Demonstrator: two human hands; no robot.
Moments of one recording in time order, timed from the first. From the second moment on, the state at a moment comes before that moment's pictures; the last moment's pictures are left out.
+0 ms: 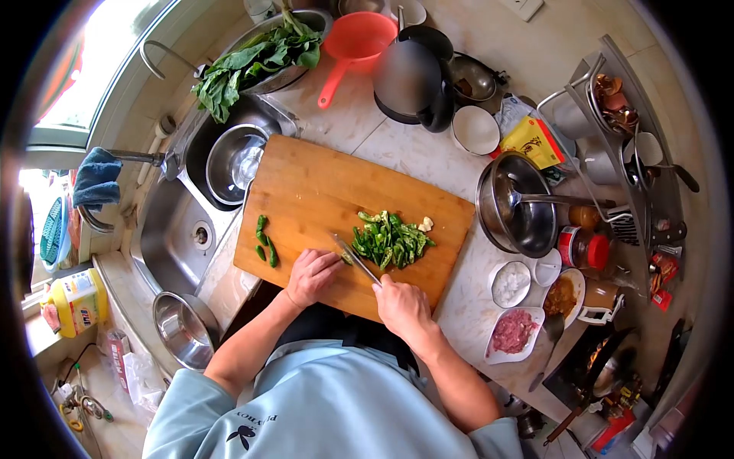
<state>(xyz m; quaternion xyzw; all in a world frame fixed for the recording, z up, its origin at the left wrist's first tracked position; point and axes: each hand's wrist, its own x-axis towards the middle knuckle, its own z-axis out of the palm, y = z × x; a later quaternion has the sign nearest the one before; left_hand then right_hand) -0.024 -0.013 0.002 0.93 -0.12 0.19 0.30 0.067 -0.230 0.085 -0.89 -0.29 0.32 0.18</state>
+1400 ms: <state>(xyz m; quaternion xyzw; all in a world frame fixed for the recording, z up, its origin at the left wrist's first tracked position) -0.074 0.008 0.027 0.96 0.10 0.11 0.22 0.050 -0.235 0.084 -0.89 -0.26 0.31 0.20</state>
